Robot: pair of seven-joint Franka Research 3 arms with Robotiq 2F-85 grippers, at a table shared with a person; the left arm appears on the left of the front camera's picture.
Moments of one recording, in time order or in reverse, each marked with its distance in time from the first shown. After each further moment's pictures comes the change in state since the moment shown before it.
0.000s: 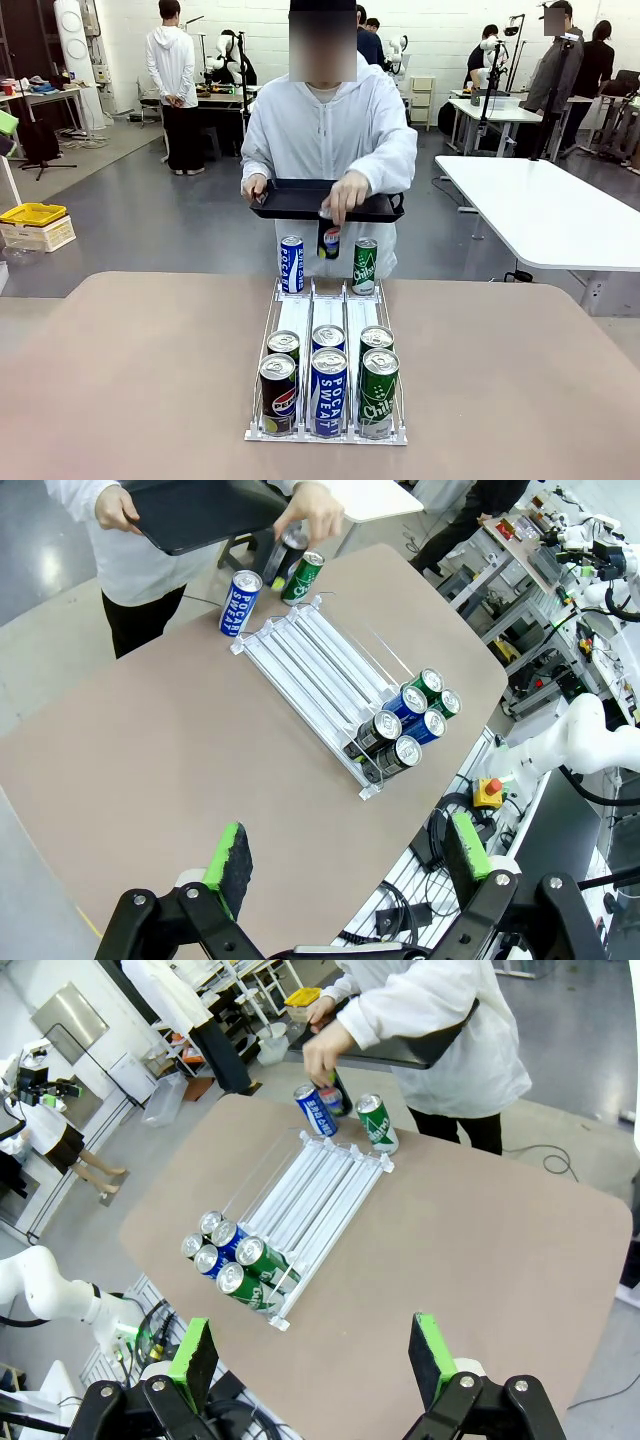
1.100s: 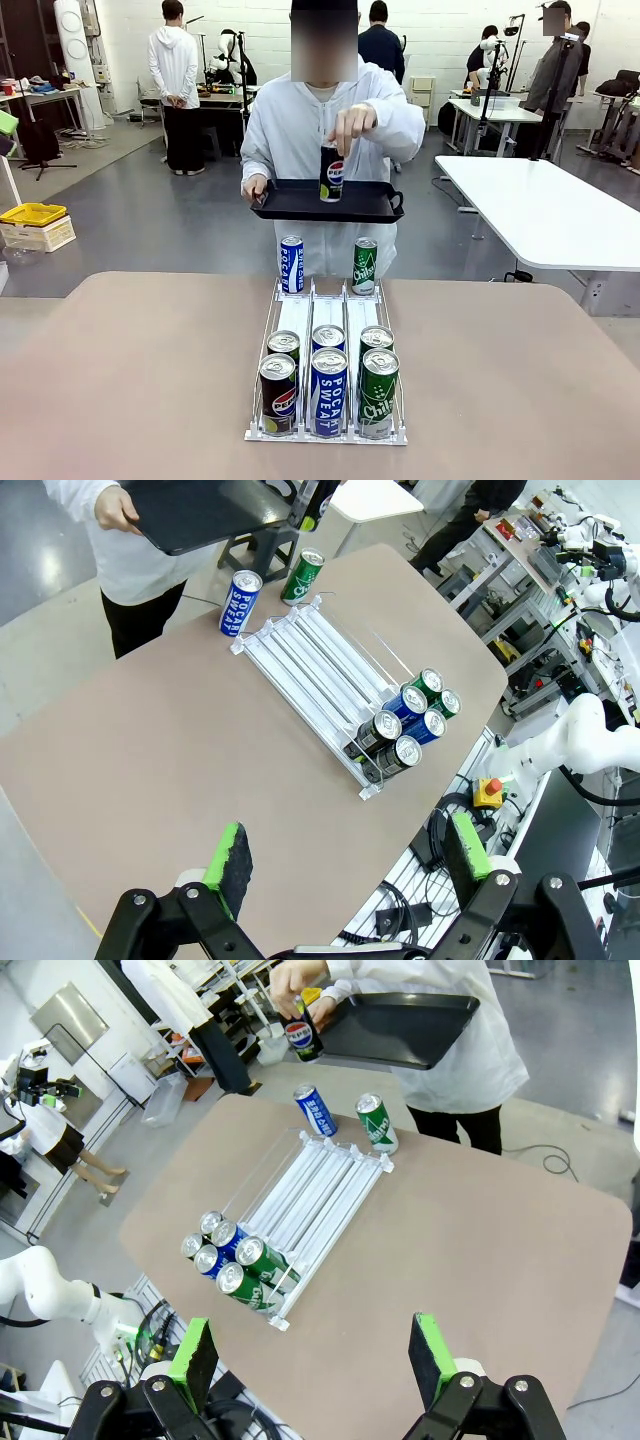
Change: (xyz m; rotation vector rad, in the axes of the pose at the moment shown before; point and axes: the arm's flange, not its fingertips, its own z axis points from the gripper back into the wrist) left arm 0.000 0.000 0.000 0.000 0.000 0.000; right arm 0.000 0.000 0.000 0.000 0.000 0.000
